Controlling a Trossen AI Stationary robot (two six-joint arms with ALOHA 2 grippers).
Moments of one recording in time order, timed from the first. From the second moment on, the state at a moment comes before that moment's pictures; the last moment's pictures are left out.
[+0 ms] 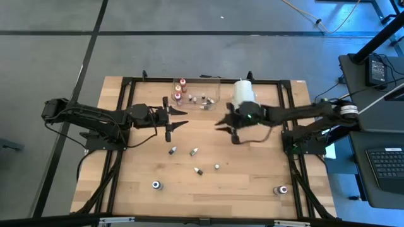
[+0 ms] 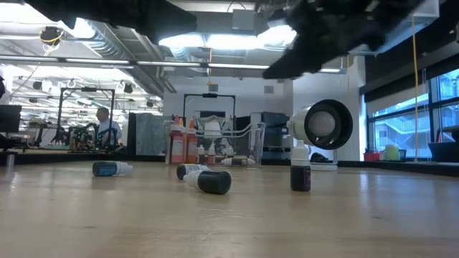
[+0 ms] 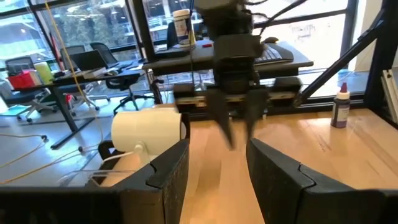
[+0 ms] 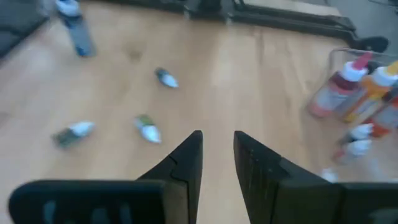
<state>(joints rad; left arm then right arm) 0.02 1.03 0.53 0.45 -0.18 0.14 -0.09 1.35 0.72 0.16 -0.16 -0.18</state>
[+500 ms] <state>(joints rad) 0.01 1.03 0.53 0.43 -0.07 0.09 -0.02 1.20 0.53 0.25 -0.14 -0.17</state>
